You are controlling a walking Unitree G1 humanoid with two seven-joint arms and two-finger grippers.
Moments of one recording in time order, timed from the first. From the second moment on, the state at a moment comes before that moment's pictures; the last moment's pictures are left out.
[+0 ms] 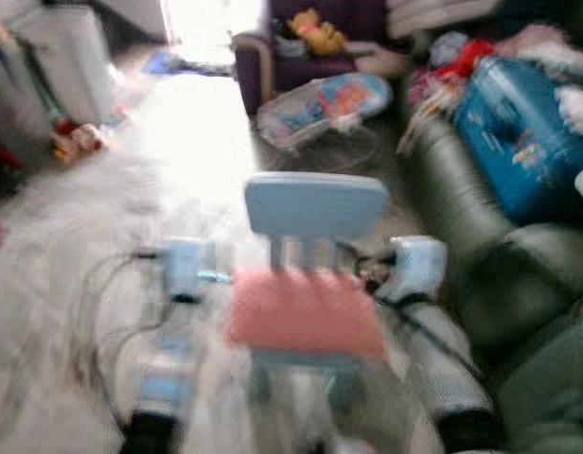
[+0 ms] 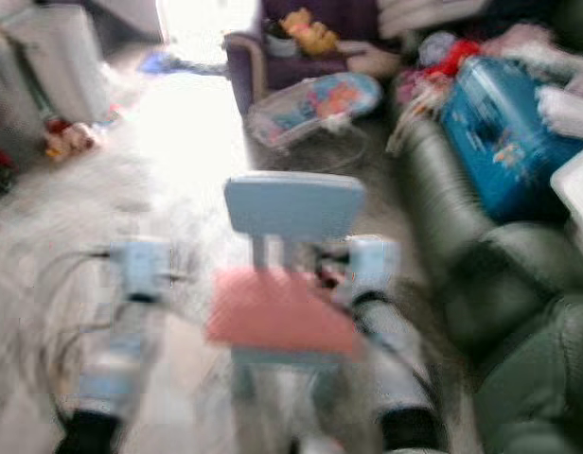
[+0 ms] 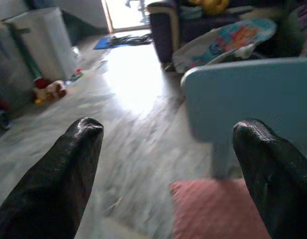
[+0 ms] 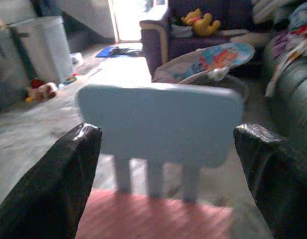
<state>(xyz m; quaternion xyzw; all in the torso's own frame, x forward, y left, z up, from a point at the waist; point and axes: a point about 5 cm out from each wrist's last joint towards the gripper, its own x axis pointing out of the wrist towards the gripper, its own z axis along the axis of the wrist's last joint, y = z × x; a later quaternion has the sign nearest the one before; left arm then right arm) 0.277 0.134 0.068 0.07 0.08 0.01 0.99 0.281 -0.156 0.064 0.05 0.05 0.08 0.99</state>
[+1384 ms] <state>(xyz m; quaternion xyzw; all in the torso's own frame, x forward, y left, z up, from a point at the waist) 0.277 0.141 0.072 0.04 0.07 0.02 1.00 0.281 -0.156 0.061 0.05 0.06 0.07 0.99</state>
